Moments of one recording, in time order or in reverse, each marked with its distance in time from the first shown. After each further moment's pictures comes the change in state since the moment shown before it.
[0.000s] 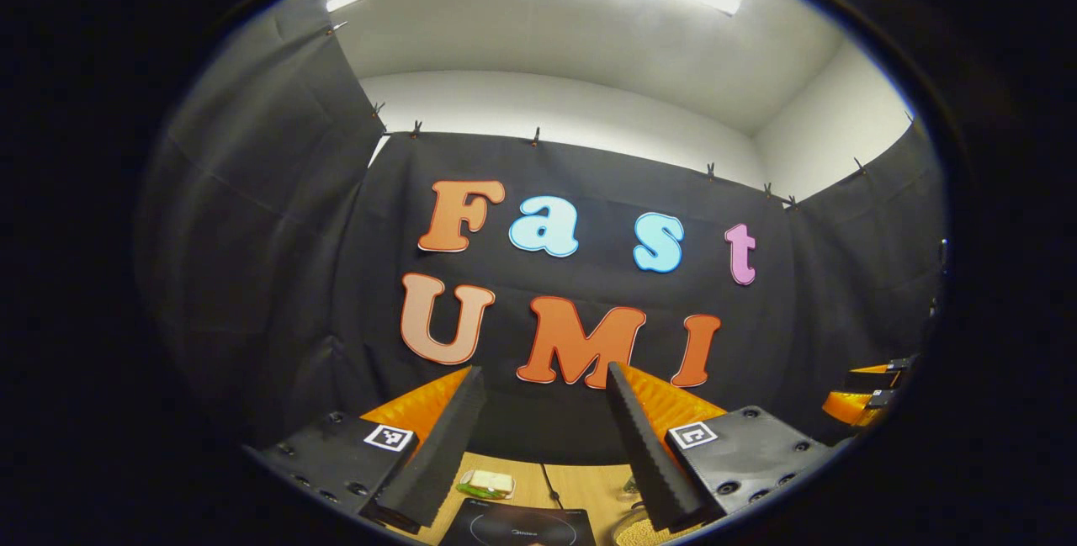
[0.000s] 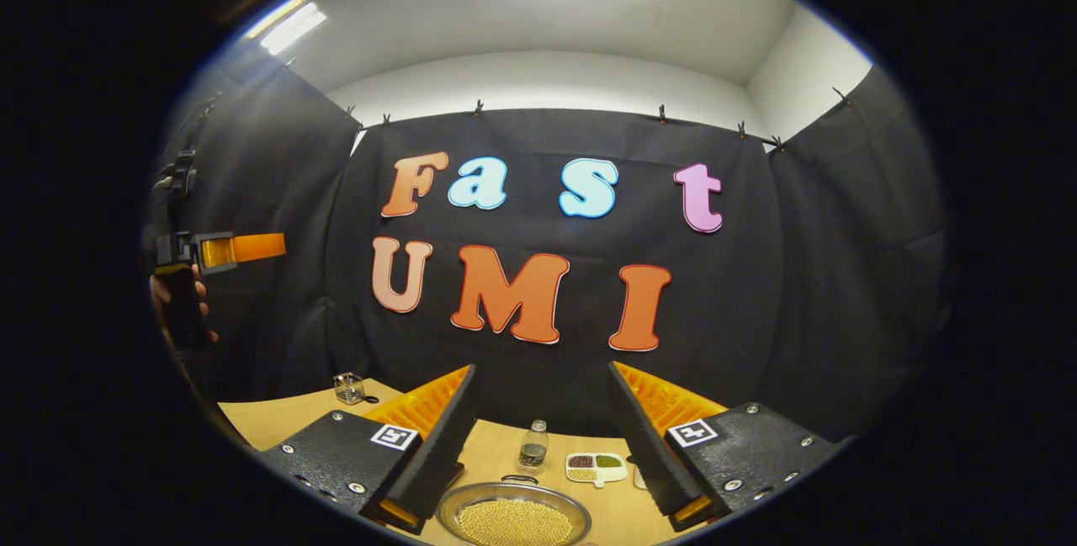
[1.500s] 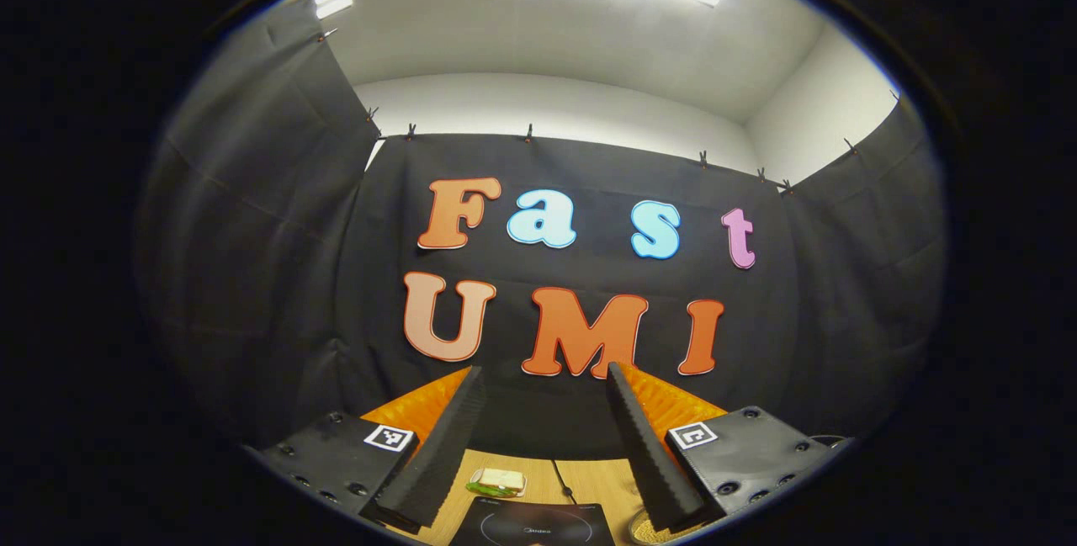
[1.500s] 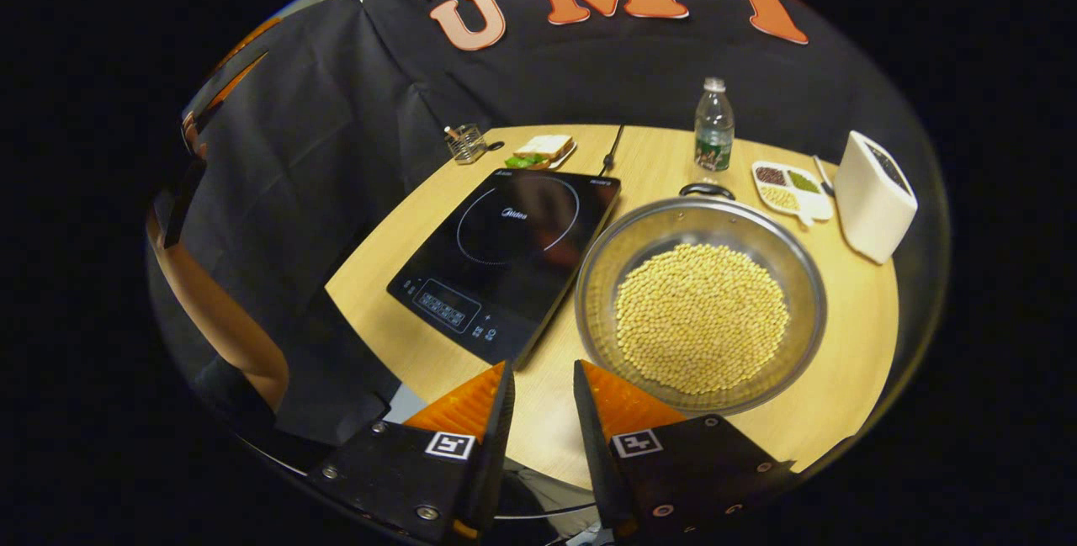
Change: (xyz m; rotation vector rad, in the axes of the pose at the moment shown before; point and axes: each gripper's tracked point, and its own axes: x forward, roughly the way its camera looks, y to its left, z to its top) left arm -0.001 0.004 -0.043 0.044 0.017 -0.004; right arm -0.090 0.154 -0.328 0.268 1.058 0.534
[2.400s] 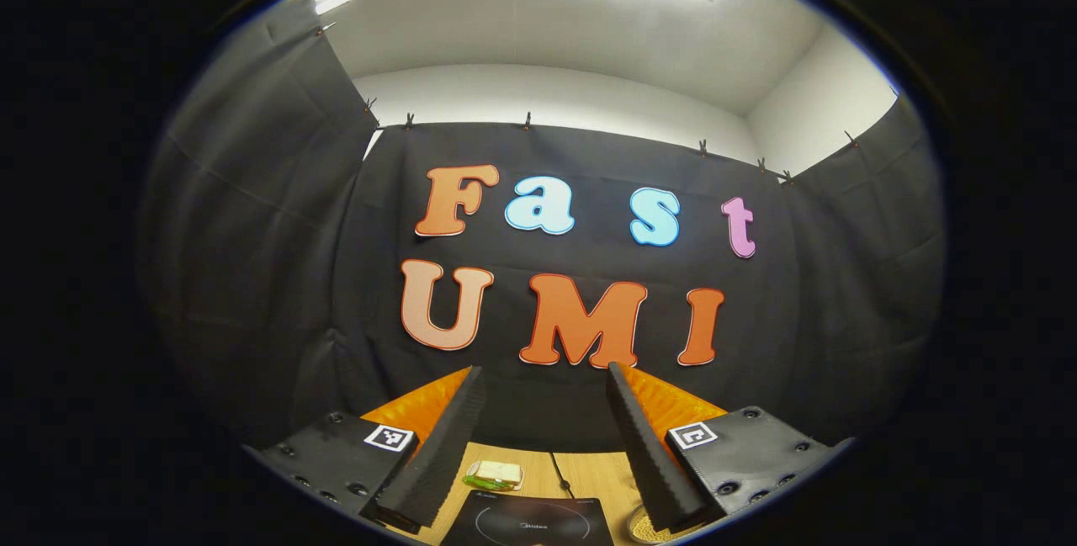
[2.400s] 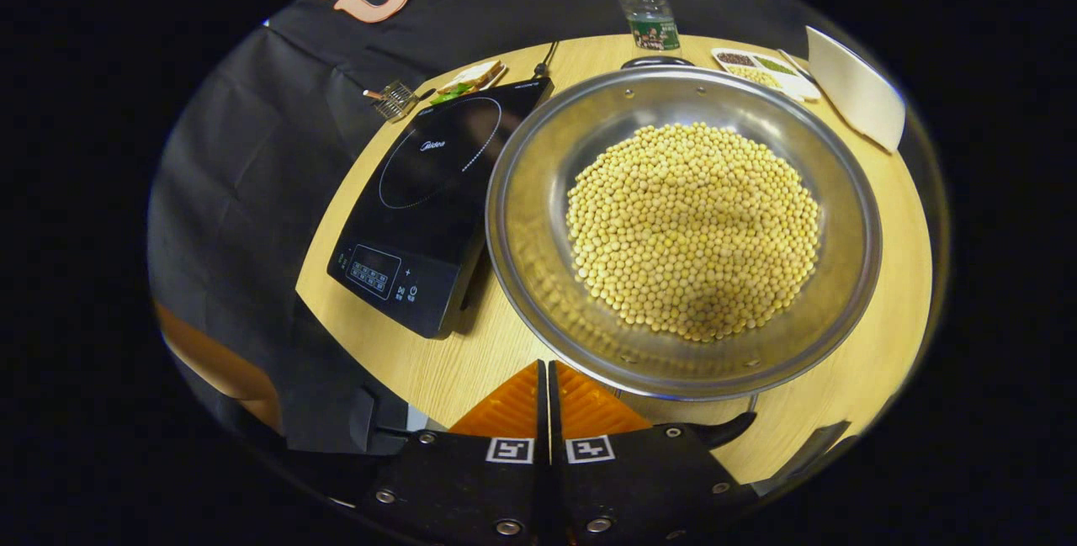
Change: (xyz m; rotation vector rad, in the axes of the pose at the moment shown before) left arm 0.004 -0.013 -0.024 0.006 0.041 -0.006; right arm 0.064 -0.048 -0.057 0.230 0.183 -0.024
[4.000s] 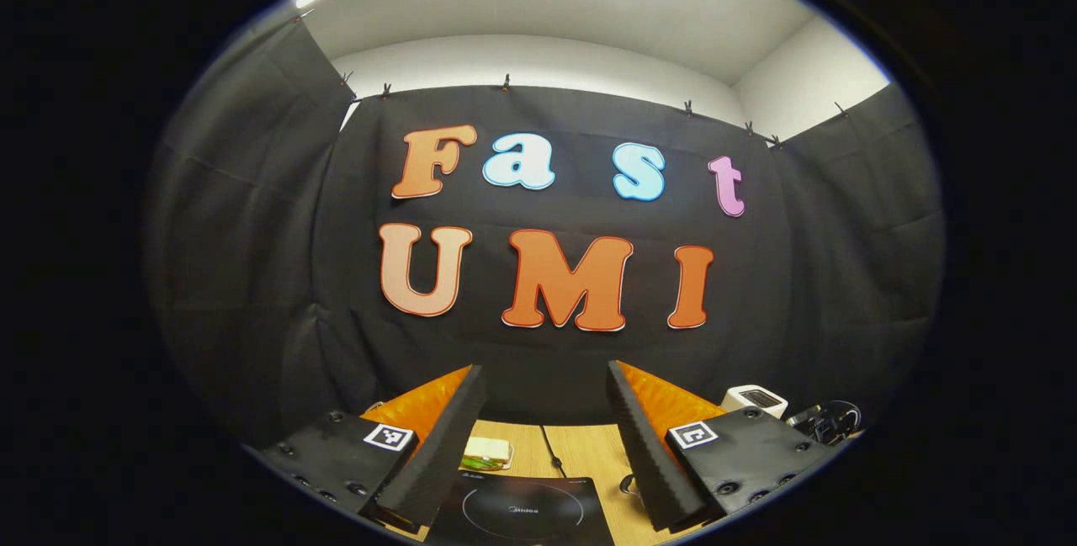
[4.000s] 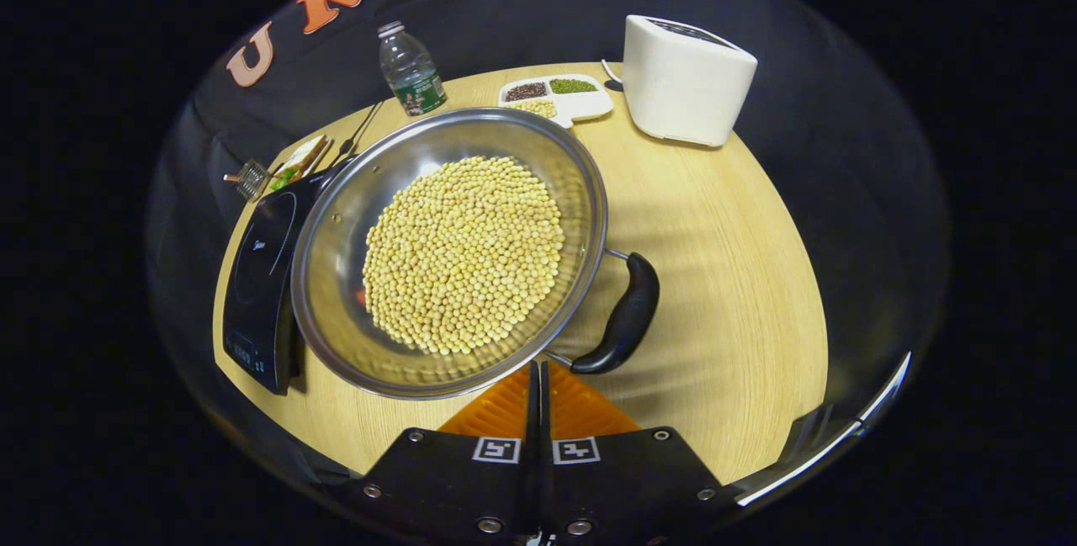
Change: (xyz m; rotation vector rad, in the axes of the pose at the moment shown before) left arm 0.017 -0.026 -0.054 0.018 0.119 -0.038; right arm -0.055 -0.210 0.057 0.156 -0.155 -0.426
